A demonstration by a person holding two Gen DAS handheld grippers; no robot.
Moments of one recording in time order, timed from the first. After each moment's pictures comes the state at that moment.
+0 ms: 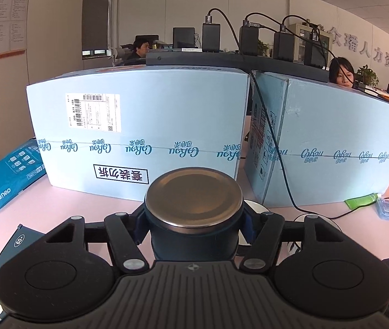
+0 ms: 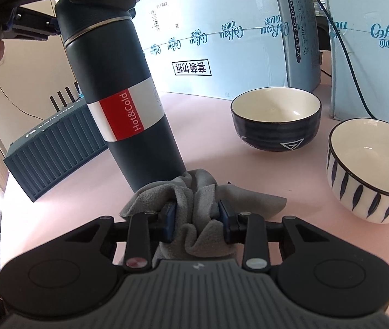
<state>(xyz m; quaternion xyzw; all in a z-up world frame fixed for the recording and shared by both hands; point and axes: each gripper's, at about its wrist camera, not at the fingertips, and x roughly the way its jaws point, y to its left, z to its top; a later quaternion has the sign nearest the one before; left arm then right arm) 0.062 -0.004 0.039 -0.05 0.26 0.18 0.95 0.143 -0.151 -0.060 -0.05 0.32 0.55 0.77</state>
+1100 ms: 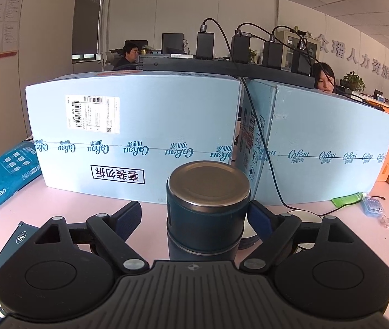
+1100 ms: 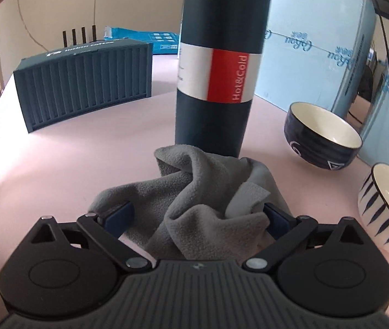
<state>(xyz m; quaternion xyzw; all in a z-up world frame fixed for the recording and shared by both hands) 0.031 0.001 0.045 -0.06 0.24 0.16 0.96 0.061 -0.101 -0.072 -0.23 0.23 0.54 0.77</state>
